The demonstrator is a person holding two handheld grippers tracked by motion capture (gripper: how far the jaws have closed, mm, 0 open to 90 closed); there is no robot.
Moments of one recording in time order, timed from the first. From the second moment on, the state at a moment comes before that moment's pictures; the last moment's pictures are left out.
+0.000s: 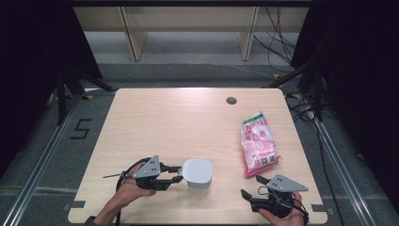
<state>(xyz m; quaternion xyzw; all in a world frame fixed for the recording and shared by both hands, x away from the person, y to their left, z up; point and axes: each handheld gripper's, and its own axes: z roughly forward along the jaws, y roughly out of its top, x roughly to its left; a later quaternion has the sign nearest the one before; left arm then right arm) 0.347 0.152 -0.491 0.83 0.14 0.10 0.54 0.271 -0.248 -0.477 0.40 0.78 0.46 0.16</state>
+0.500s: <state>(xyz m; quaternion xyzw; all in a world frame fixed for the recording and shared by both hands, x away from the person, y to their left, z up) 0.342 0.142 -0.493 0.82 0.17 0.15 0.53 0.271 -0.248 -0.477 0.40 0.78 0.46 0.16</state>
